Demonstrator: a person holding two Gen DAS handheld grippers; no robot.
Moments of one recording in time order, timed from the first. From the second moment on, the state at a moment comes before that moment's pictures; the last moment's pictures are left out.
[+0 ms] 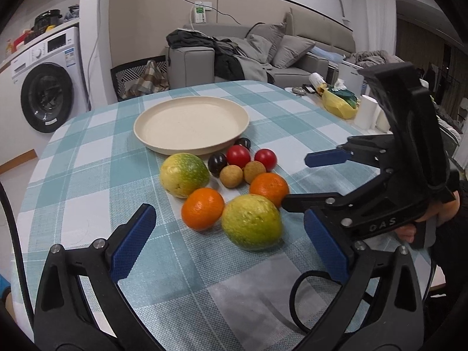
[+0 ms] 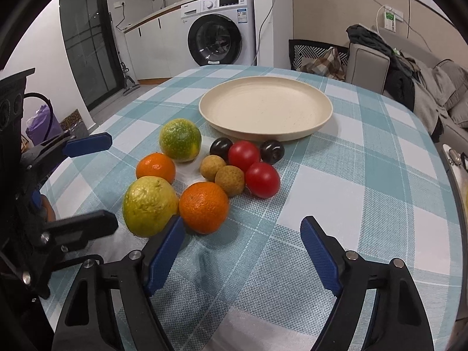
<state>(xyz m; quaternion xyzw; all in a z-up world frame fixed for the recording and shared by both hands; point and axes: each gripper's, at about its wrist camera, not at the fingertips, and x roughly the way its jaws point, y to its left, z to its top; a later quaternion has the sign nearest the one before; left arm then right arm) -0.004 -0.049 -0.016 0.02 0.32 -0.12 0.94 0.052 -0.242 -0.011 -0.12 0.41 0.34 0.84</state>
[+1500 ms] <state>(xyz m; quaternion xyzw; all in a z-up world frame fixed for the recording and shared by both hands) 0.005 -0.048 -0.022 -0.01 0.35 -0.16 0.92 0.044 -0.238 -0.013 -0.12 0.41 0.40 0.81</state>
